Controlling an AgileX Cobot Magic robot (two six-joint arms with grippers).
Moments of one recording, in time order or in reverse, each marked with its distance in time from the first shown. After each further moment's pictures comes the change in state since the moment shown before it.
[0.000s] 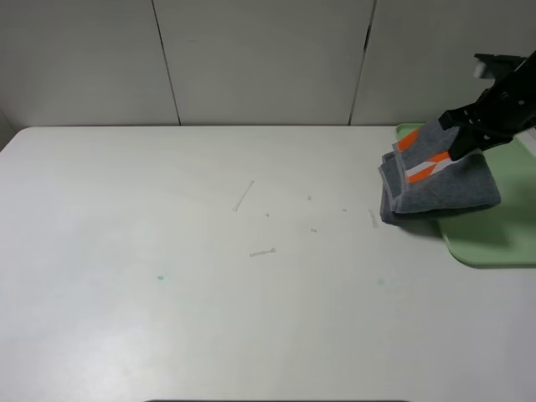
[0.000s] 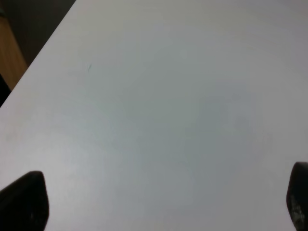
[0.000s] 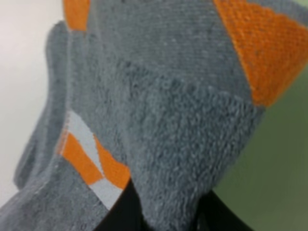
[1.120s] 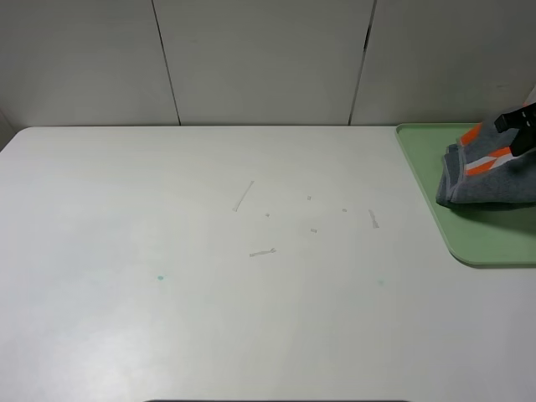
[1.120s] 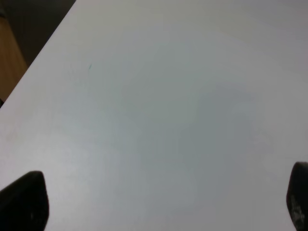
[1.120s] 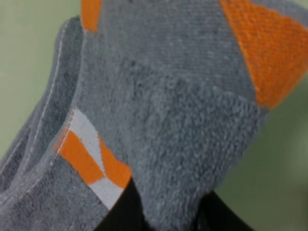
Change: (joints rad) left arm 0.000 0.000 0.000 0.000 0.000 0.002; right arm -0.155 0.028 -0.025 -0.146 -0.121 0.000
